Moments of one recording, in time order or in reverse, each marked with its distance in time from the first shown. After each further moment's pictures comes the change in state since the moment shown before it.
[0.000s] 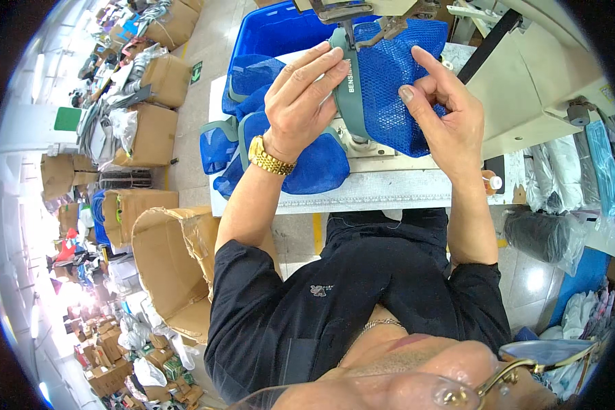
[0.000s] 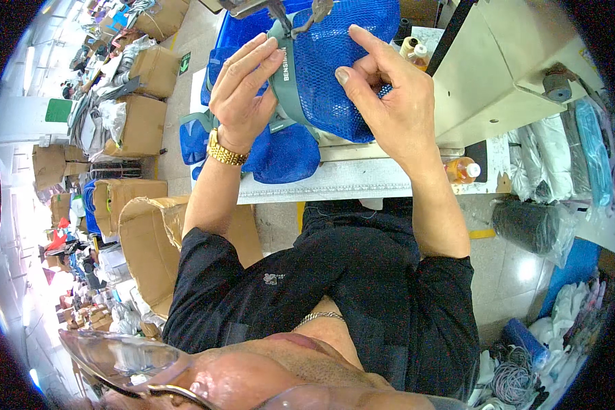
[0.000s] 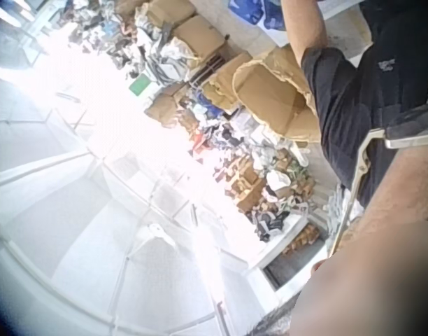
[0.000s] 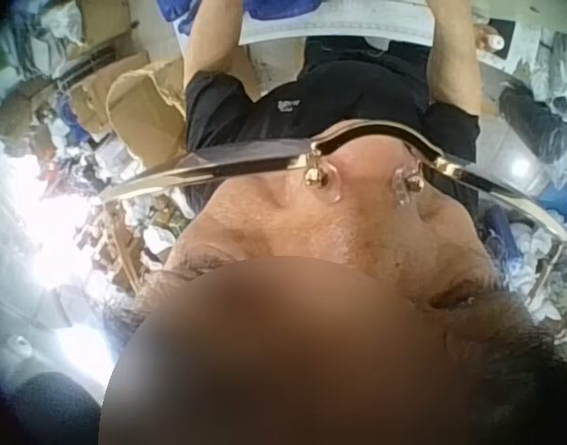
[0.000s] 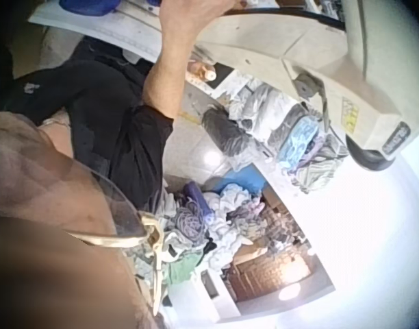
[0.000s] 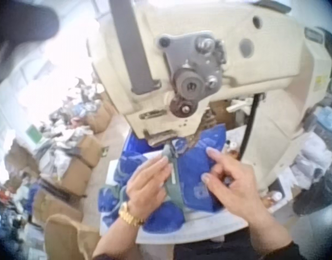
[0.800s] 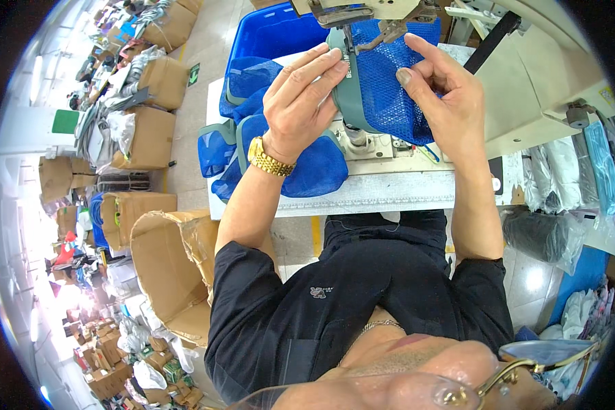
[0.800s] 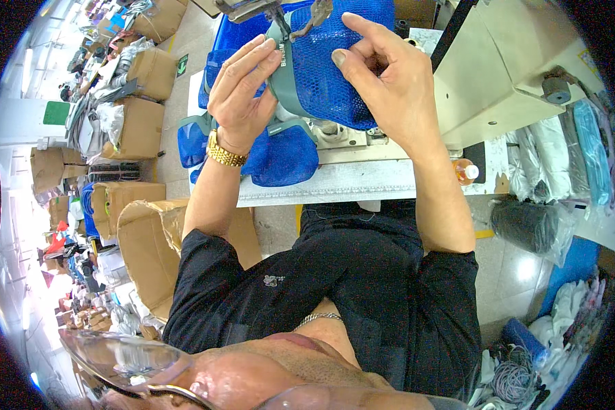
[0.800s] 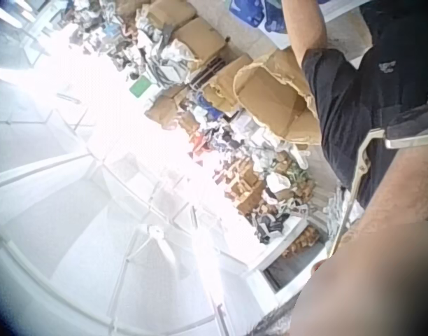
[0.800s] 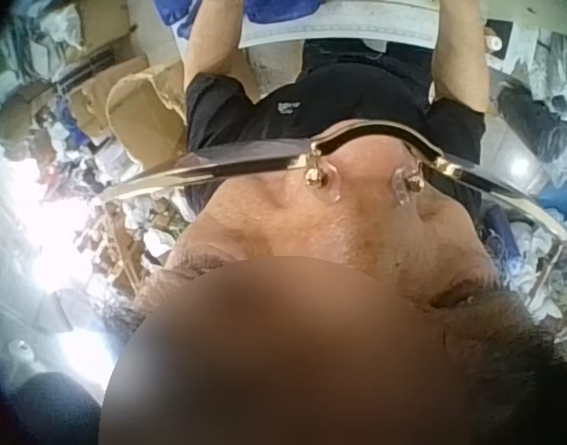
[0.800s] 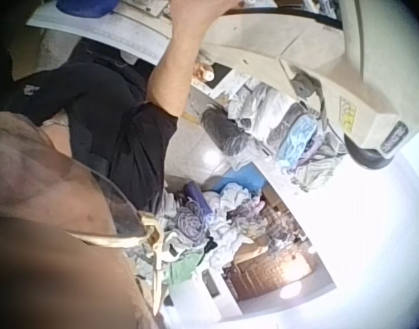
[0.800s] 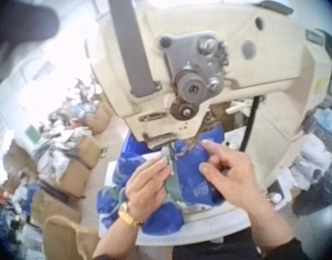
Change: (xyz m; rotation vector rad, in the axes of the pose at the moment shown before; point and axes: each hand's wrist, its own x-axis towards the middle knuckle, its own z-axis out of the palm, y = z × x) left_hand 0.001 -0.003 0.003 0.008 0.019 0.000; right_hand 0.023 0.002 -0.001 -0.007 -0.010 0.055
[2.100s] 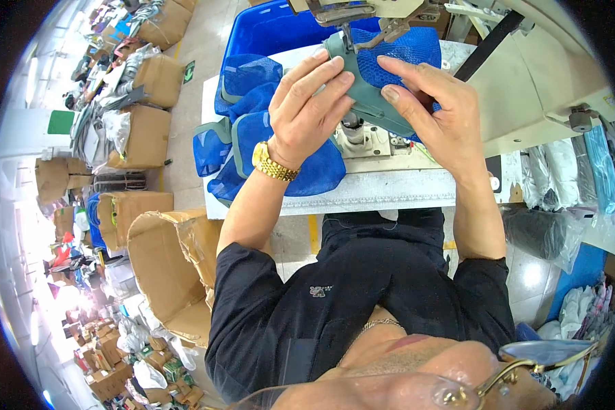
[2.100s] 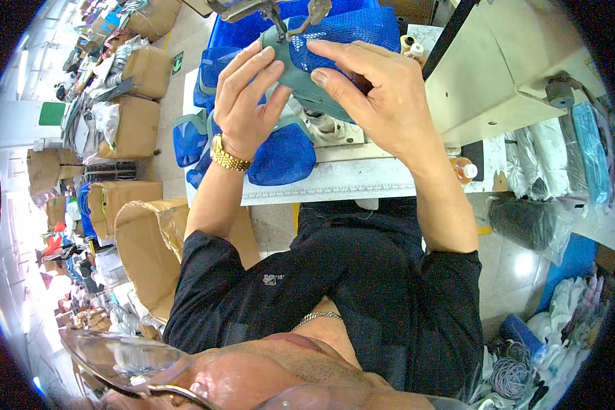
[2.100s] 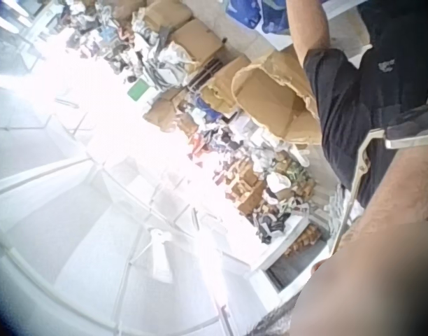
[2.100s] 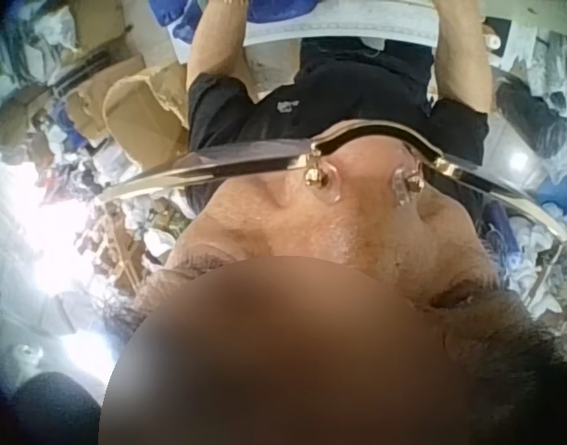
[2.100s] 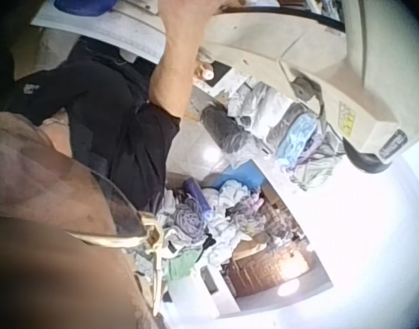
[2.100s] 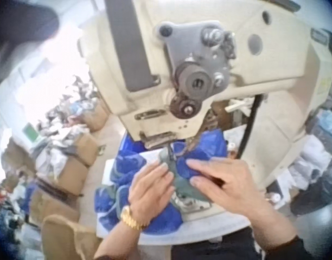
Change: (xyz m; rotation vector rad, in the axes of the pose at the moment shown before) left_hand -0.013 0.008 0.002 -0.008 -0.003 -0.029; right_hand -0.002 -0.013 -0.001 -0.185 -0.166 -0.236
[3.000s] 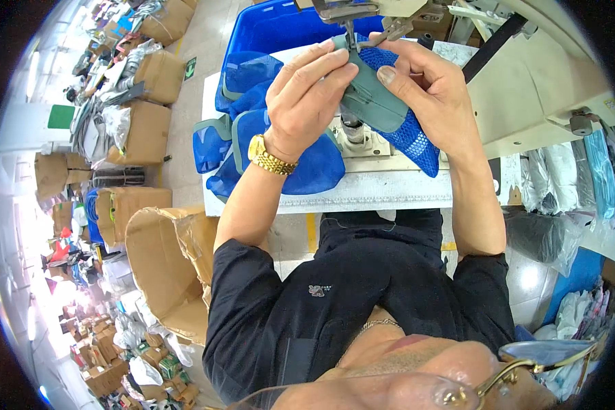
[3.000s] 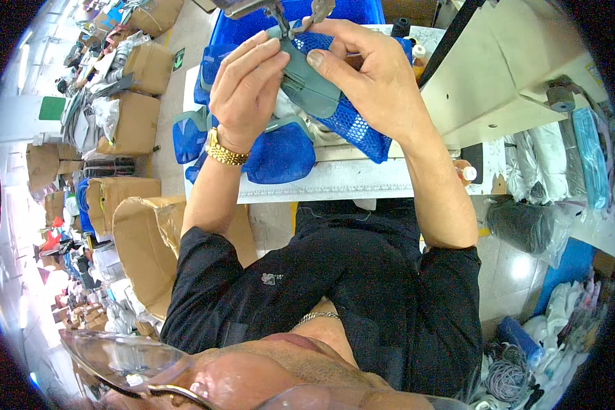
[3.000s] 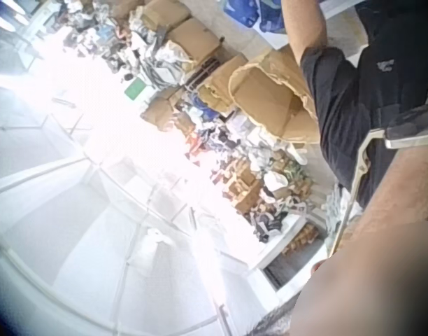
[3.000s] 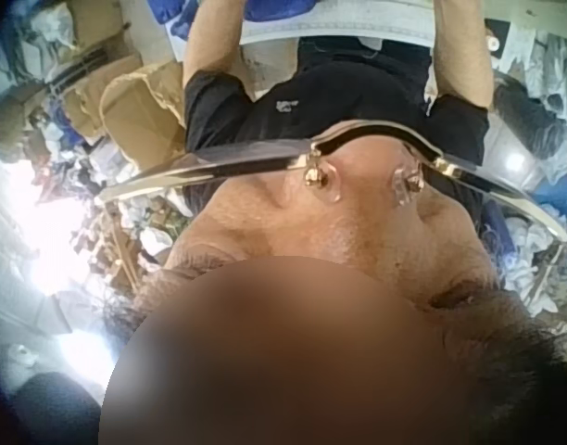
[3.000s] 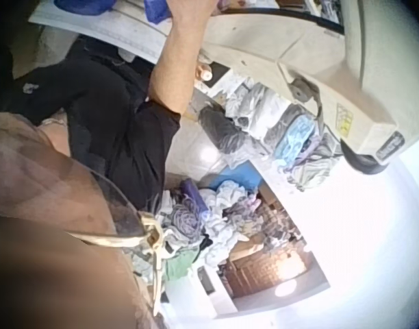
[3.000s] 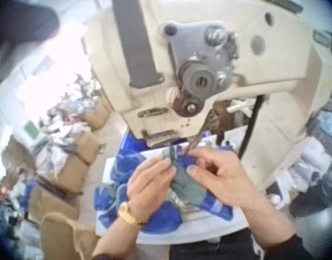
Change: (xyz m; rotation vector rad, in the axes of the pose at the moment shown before) left_hand 0.011 -0.008 0.003 0.025 0.015 0.064; right_hand 0.012 0.011 0.012 0.309 -0.033 0.203
